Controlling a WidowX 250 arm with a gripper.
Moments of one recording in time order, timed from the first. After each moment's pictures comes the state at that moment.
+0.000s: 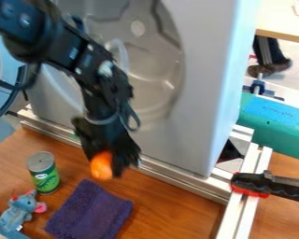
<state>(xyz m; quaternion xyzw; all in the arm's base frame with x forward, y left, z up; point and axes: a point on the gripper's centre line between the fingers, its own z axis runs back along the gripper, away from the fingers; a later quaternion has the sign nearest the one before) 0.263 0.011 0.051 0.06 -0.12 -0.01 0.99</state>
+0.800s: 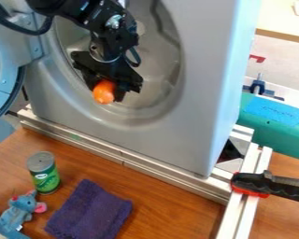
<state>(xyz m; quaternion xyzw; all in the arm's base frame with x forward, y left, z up) 0.342 0.060 0.101 0.16 -0.24 0.09 0.95</state>
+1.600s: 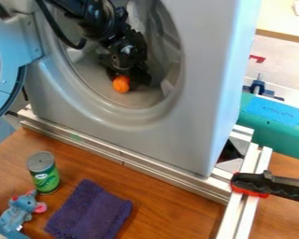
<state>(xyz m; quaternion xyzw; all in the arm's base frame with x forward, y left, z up) 0.445 0.098 0.047 0.17 -0.31 0.05 0.93</state>
